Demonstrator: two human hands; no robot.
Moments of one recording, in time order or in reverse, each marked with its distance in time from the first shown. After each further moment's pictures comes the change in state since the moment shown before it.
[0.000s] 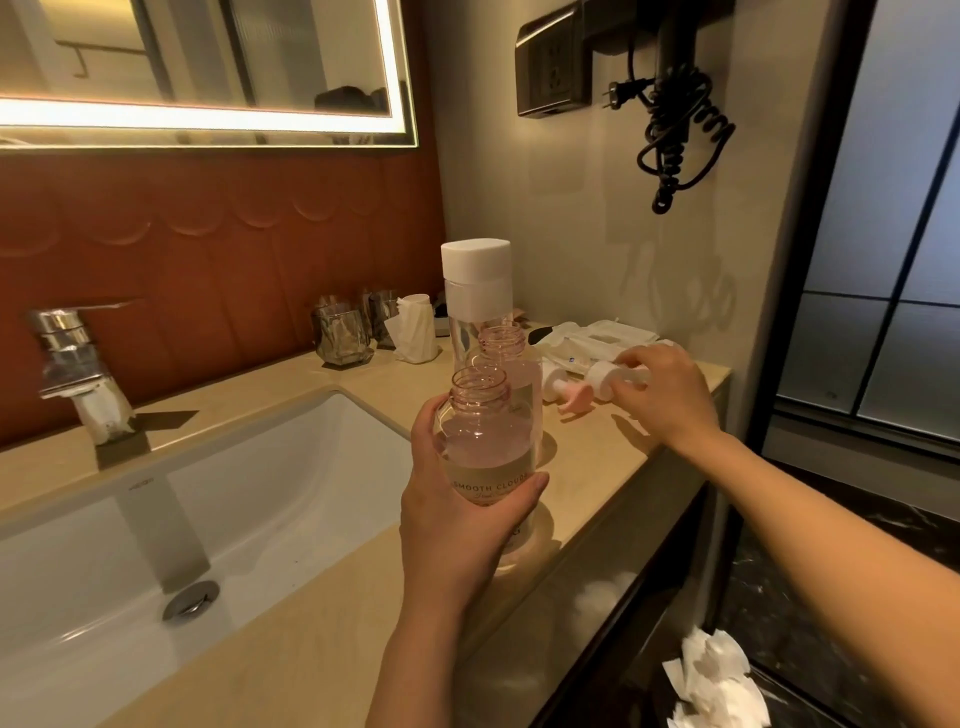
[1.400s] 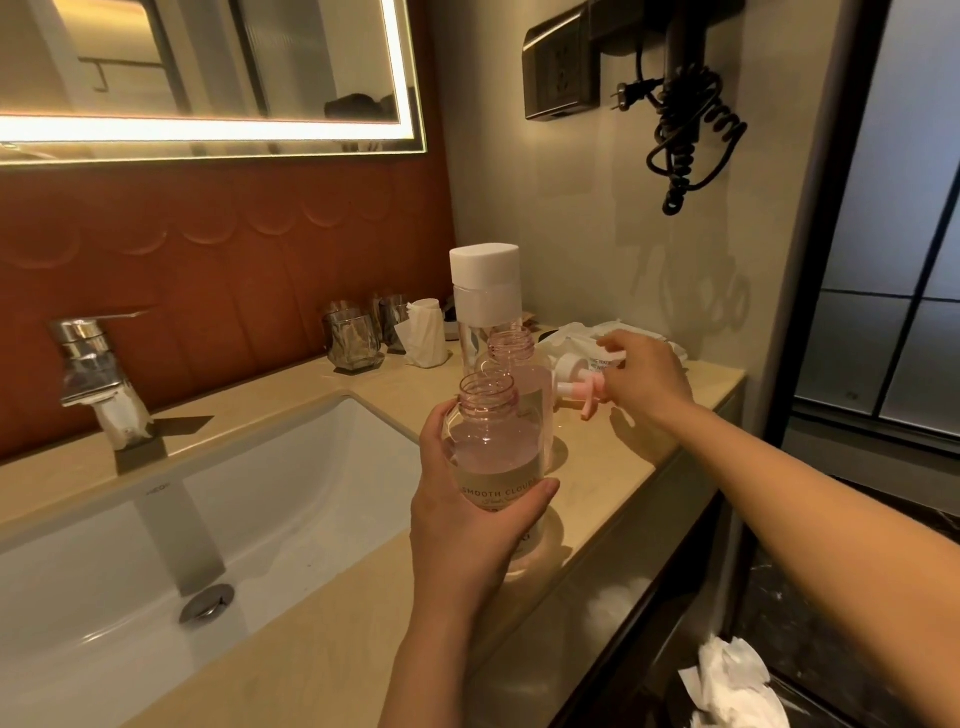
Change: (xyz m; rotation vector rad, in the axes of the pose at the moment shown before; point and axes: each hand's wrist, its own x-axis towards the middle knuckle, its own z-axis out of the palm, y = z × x) left_hand 0.002 -0.001 0.000 0.013 -0.010 -0.029; right_hand 0.024 -0.033 0.009 0.086 -0.136 0.119
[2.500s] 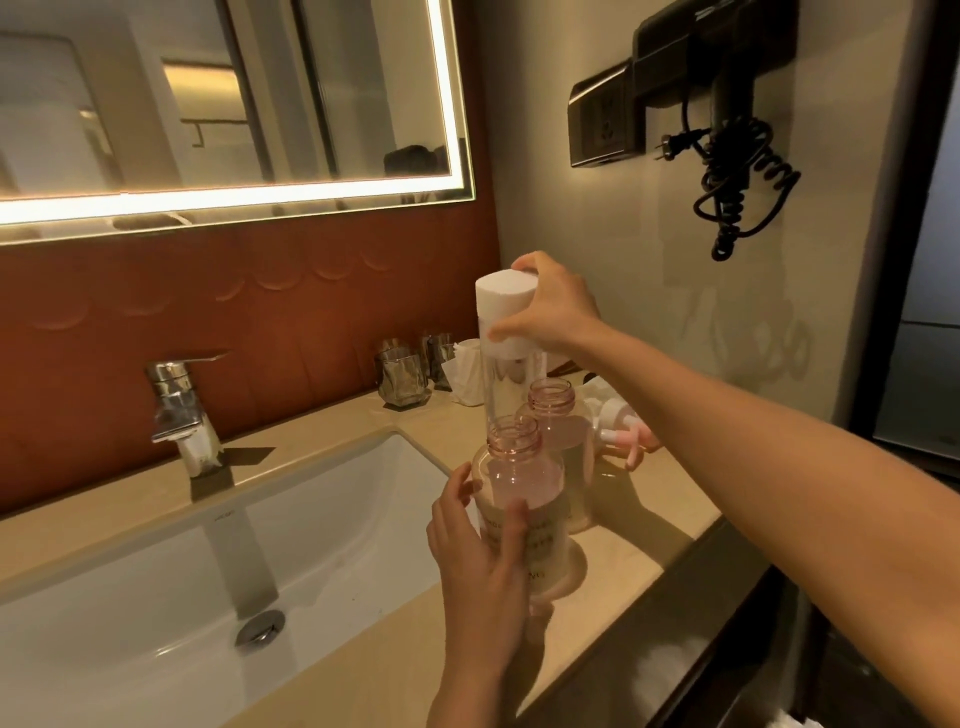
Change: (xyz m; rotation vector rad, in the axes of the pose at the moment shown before) left_hand 0.002 0.000 0.004 -0.057 0.135 -0.222; right_hand 0.046 -0.160 -0.022 0.359 -0.124 -0.222
